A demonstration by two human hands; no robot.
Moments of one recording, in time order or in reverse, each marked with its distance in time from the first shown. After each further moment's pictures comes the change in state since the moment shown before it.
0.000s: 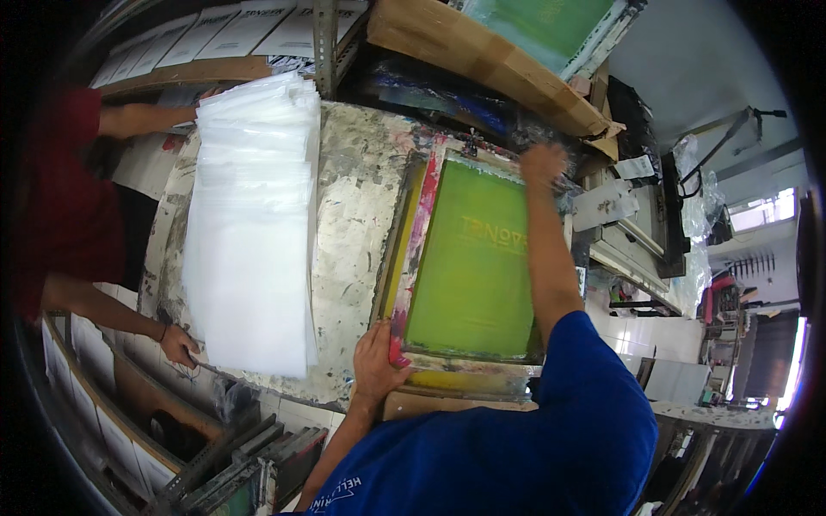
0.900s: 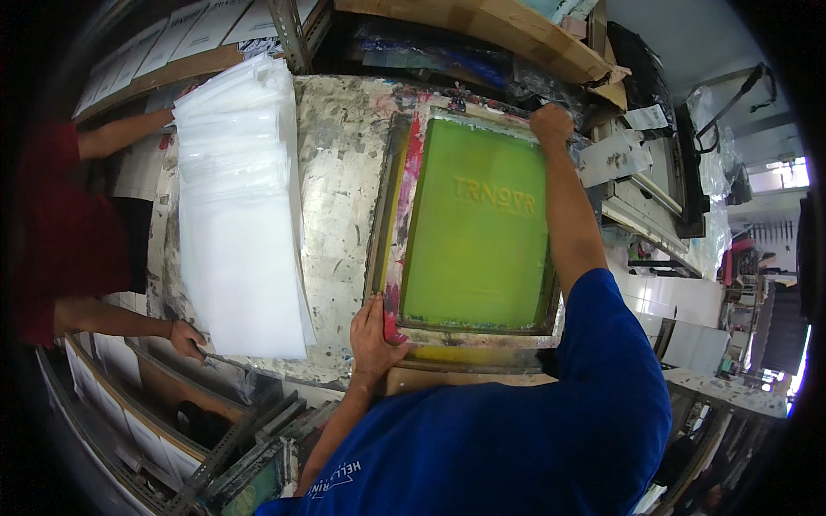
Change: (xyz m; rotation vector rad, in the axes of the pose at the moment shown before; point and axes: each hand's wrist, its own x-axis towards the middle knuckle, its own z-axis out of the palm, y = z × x) left_hand -0.003 -0.003 0.008 0.104 -0.041 0.022; right_hand 0.027 0.053 0.049 0.195 -0.366 0.047
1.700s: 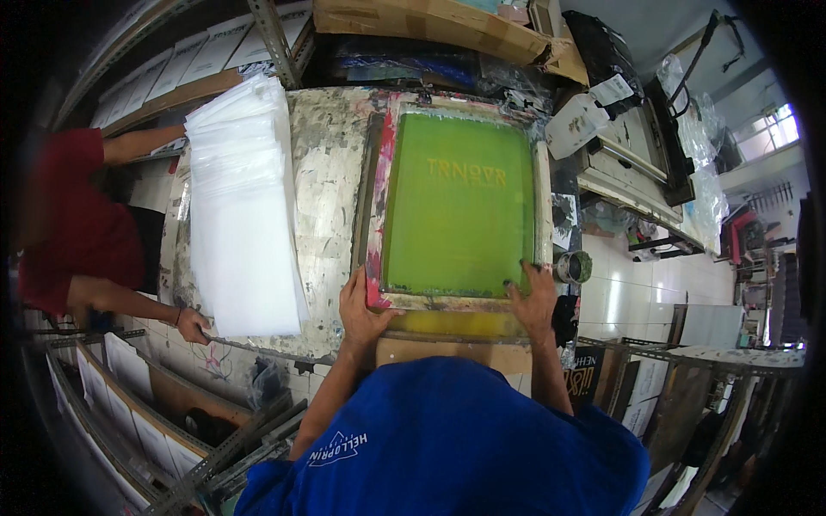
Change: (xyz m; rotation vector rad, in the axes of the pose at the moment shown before) left_hand -0.013 -0.003 0.006 -0.041 0.109 0.084; right_hand -0.424 0.176 -0.028 0.534 0.126 -0.382
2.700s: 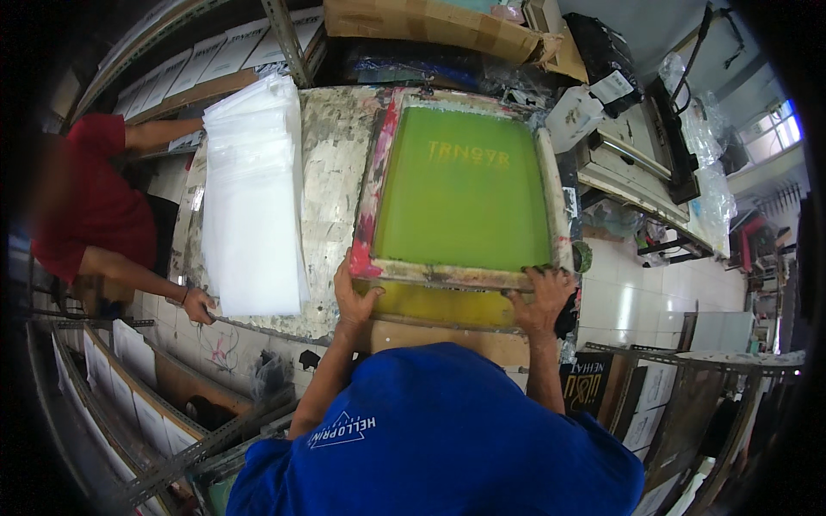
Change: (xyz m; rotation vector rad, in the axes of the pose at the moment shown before) left_hand -0.019 -0.032 0.007 -0.237 0.116 -0.076; right_hand -0.025 -0.023 -0.045 -0.116 0.180 -0.172
